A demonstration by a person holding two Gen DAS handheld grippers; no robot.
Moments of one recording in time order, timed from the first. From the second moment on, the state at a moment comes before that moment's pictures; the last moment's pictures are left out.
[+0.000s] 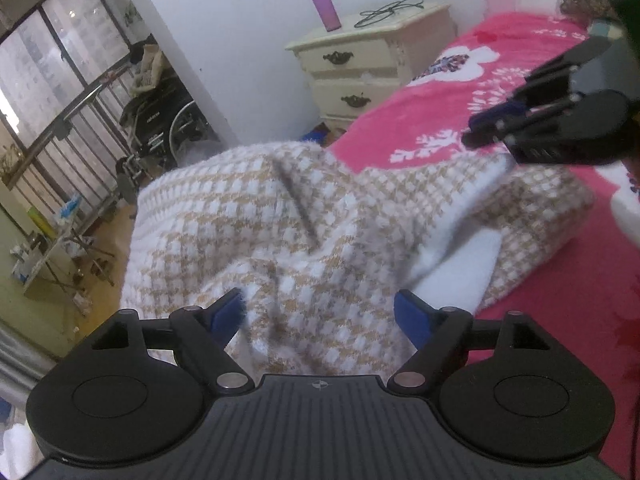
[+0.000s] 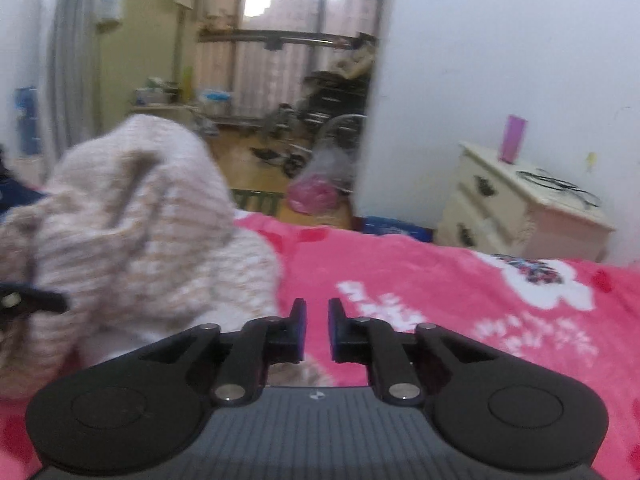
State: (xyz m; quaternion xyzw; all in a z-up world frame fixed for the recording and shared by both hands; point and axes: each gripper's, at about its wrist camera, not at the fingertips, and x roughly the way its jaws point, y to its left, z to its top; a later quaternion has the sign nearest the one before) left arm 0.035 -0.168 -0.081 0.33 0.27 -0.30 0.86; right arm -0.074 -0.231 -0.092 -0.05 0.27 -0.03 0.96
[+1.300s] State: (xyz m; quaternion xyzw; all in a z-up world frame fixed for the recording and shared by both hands) left arm 0.082 -0.044 -0.013 0.13 0.26 -0.04 0.95; right arm -0.075 -0.218 -0.012 -0.16 0.13 -0.04 0.98
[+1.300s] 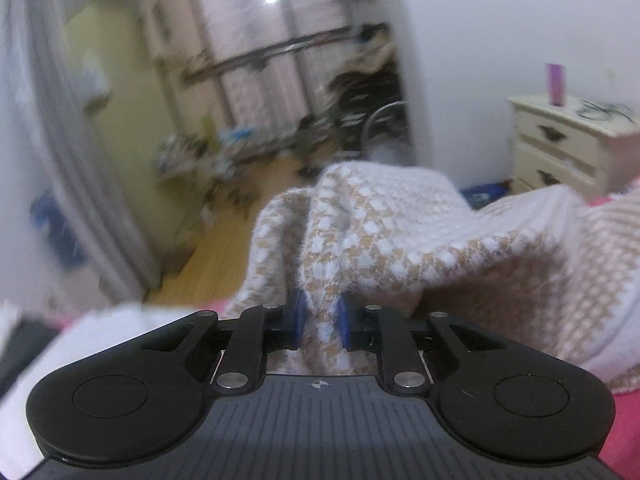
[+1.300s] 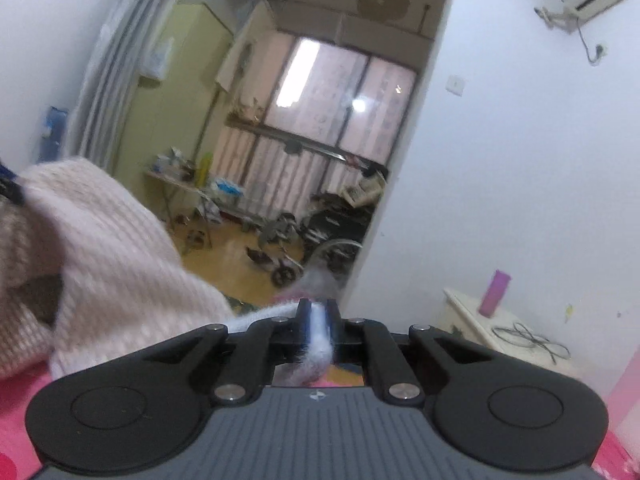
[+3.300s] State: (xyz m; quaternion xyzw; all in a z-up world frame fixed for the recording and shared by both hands) left arm -0.018 -0.111 -0.052 0.20 0.23 -0.27 0.91; right arm -0.007 -0.161 -0.012 -0.02 0.20 0.18 0.96
